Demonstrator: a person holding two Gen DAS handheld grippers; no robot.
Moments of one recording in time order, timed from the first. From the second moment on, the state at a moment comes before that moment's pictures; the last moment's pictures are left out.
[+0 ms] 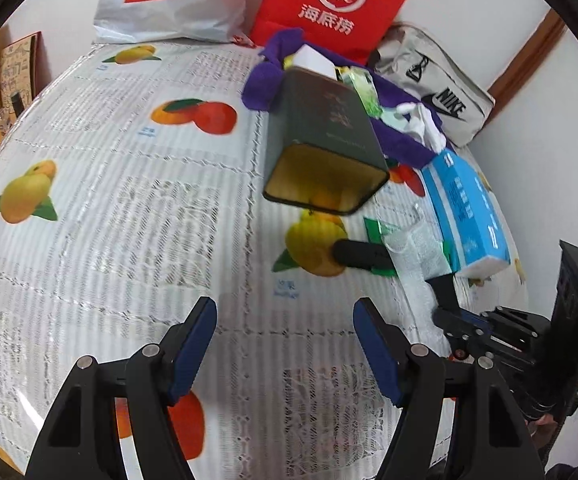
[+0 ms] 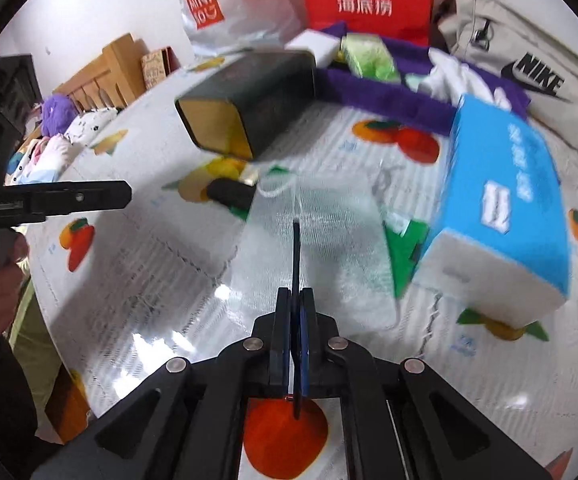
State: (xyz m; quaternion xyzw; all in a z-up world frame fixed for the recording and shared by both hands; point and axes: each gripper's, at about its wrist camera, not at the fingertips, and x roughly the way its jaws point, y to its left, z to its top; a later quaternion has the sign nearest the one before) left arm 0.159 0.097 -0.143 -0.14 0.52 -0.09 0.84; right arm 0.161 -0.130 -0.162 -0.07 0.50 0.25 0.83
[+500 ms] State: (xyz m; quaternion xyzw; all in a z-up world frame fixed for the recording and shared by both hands) left arm 0.158 0.048 -0.142 -0.11 0.53 -0.13 0.83; right arm 0.147 -0.173 -0.126 -0.02 0.45 0.25 0.86
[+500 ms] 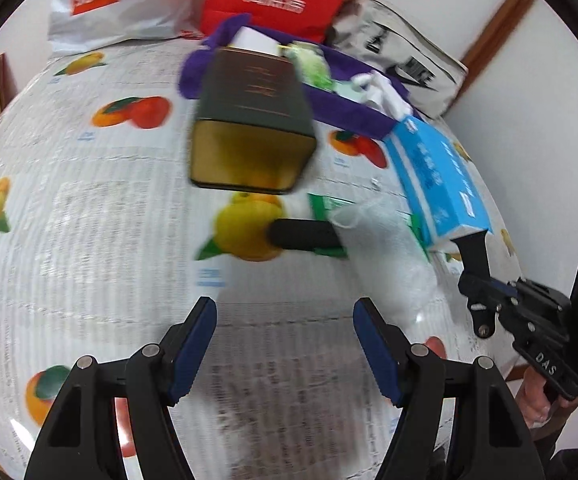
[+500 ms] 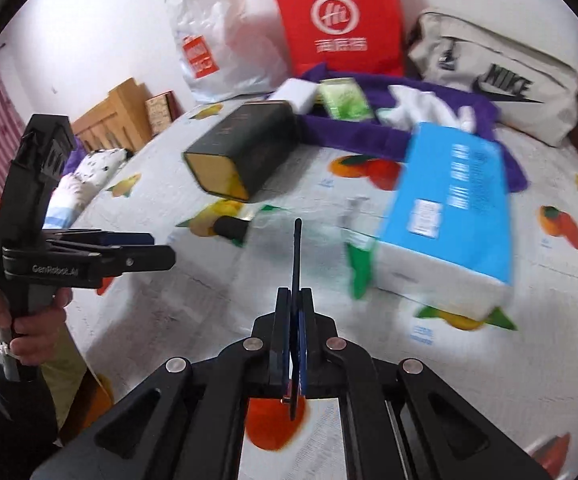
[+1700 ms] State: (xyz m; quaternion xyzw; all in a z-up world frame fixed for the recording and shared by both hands) left arm 0.188 -0.082 -0.158 0.00 0.52 -0.03 0.85; right arm 0.127 -0.292 -0.165 0.04 0.46 0.17 0.87
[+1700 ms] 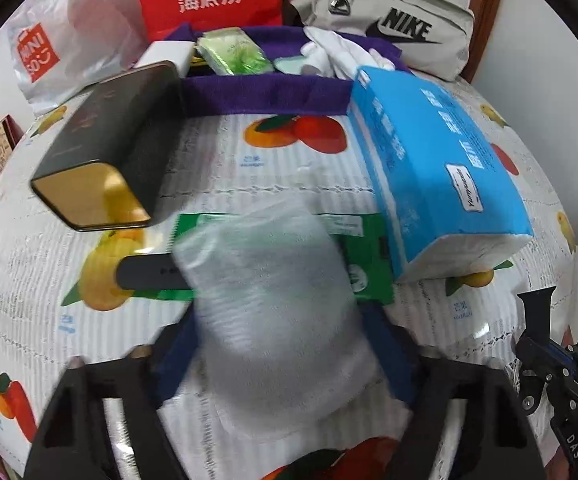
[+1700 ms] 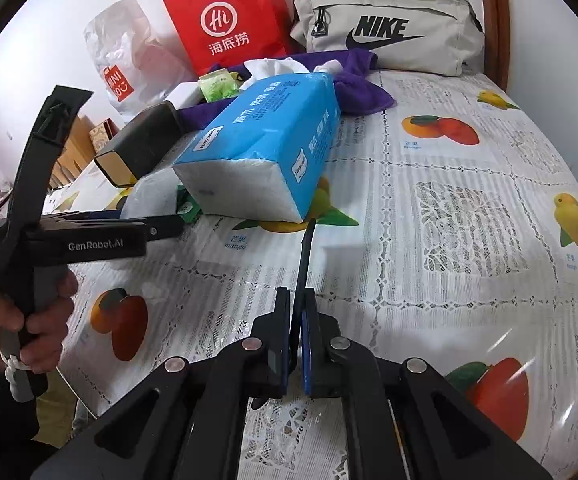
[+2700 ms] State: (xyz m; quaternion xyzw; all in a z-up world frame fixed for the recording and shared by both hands) left arm 0.136 0.054 -0.157 -0.07 0.50 -0.02 0.86; right arm 0.124 -0.254 -0.169 -0.02 0.46 0.14 0.88
